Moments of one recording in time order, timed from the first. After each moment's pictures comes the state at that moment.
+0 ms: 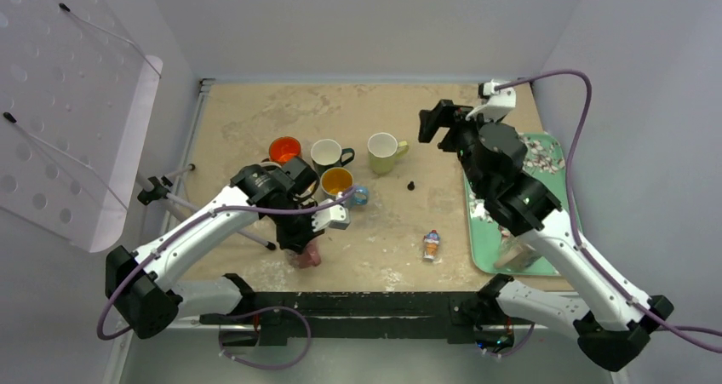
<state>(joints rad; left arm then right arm) -0.71 1.22 1.11 -1.29 0.41 0.61 0.74 0.95 1.17 -0.21 0.50 0.29</state>
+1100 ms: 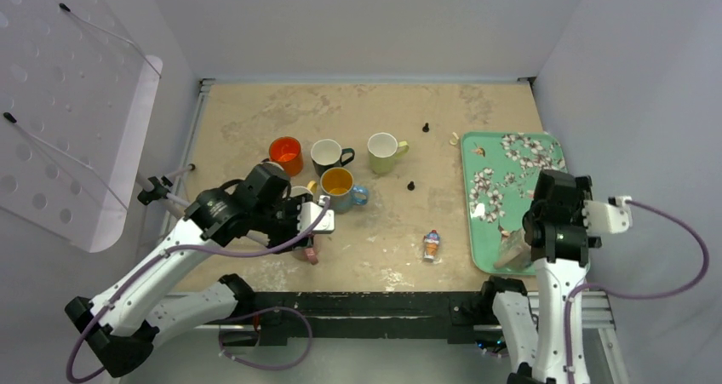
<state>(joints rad) -0.71 0.95 1.01 -1.10 0.33 0.73 -0.14 0.70 0.87 -0.85 0.77 1.06</state>
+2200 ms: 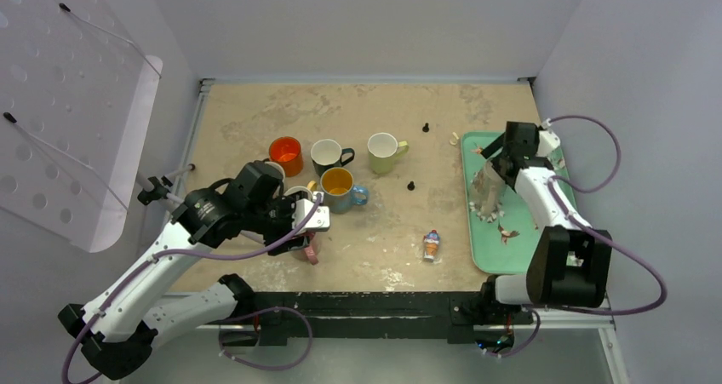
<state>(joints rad) -0.71 0.91 1.11 -1.17 0.35 0.67 -0.12 1.34 0.89 -0.37 0.35 0.79</state>
